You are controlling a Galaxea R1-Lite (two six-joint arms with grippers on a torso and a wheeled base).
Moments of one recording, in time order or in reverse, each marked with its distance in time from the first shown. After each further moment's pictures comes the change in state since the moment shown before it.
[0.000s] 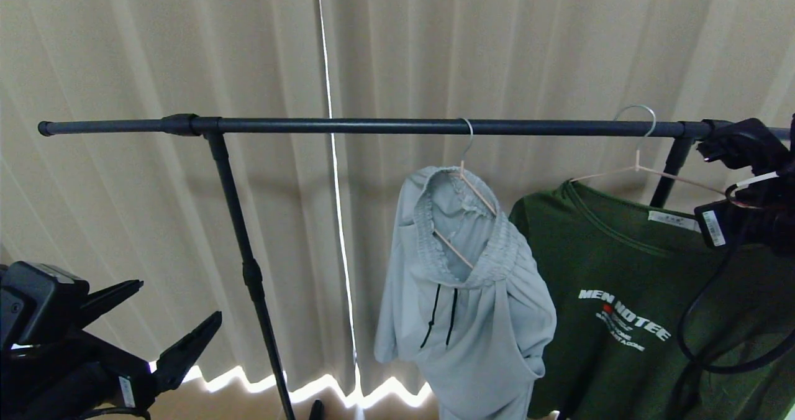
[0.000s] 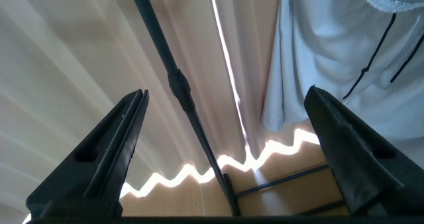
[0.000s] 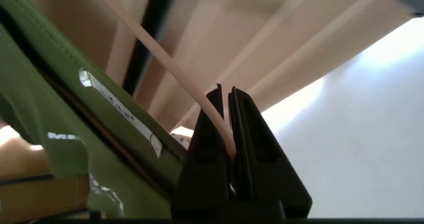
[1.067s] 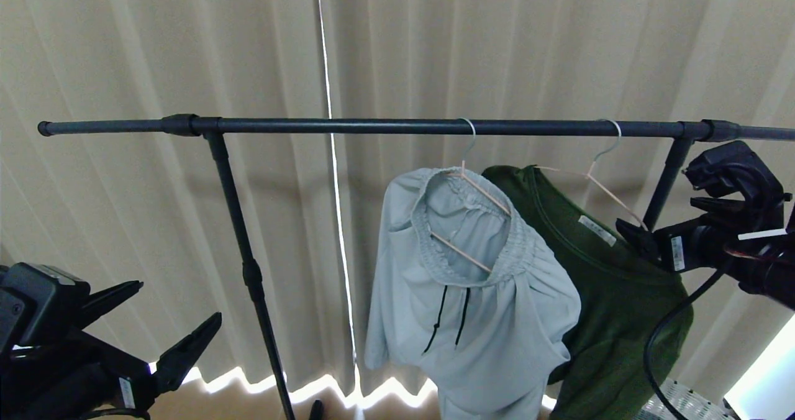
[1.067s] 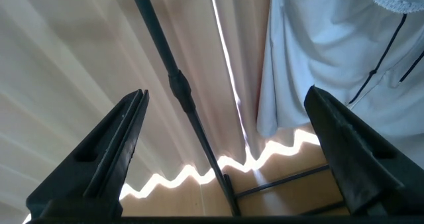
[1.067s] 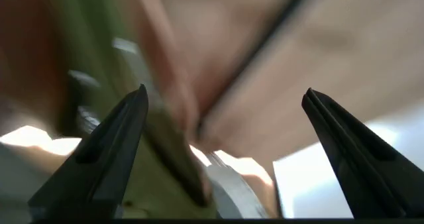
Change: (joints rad) left arm 0.002 -0.001 0.002 0.000 0.001 0.004; right arm 0.097 -0.061 0.303 -0.430 0.303 0.035
